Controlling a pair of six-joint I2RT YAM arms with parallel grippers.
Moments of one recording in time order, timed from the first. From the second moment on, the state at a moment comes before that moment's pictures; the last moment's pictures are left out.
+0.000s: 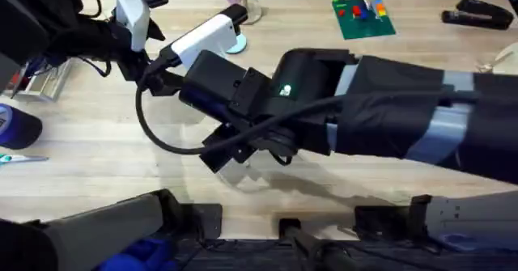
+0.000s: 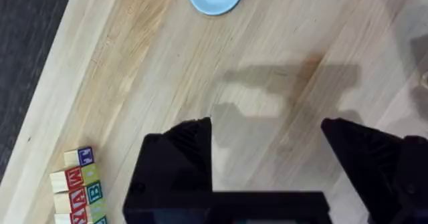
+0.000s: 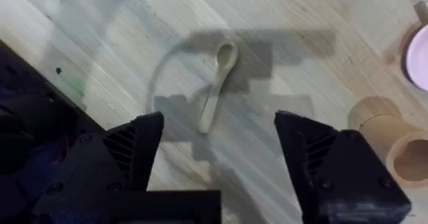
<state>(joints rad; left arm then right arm) 0.31 1.38 1.09 -0.84 0.50 1.33 1.15 1.67 1.31 -0.82 0.12 0.40</state>
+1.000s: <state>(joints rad) 0.31 1.38 1.09 -0.85 0.50 1.33 1.22 1.91 1.31 -0.69 0.22 0.60</state>
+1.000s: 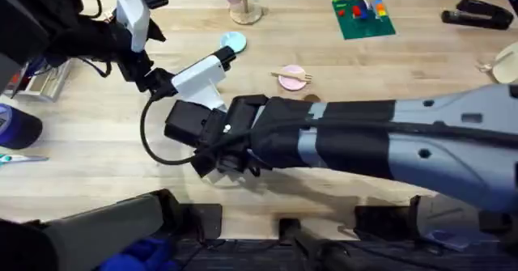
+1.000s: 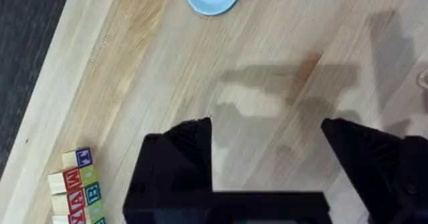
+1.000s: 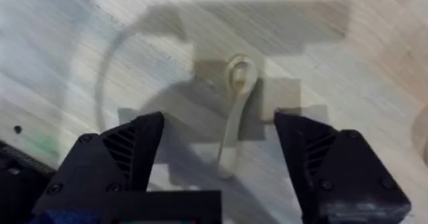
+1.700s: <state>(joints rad) 0.31 1.38 1.09 -0.85 0.51 1.34 1.21 1.91 1.31 -0.71 0.17 0.65</state>
